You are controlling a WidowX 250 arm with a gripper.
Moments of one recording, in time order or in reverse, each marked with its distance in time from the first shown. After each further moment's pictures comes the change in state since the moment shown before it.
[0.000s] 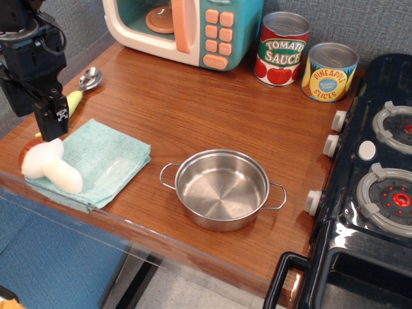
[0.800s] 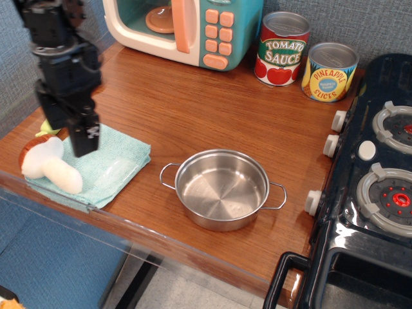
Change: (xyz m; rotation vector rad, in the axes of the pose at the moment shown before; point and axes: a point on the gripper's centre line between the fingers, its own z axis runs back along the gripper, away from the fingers) arm 0.024 -0.045 -0.005 -0.037 0.010 -0.153
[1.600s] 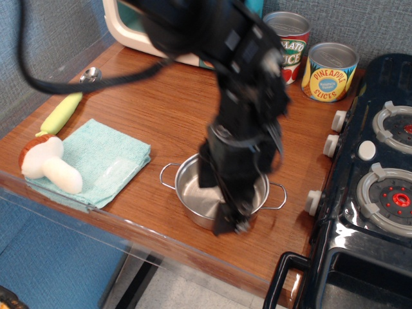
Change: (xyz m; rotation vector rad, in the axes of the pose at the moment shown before) arm 0.073 -0.166 -0.019 0.032 -0.031 -0.436
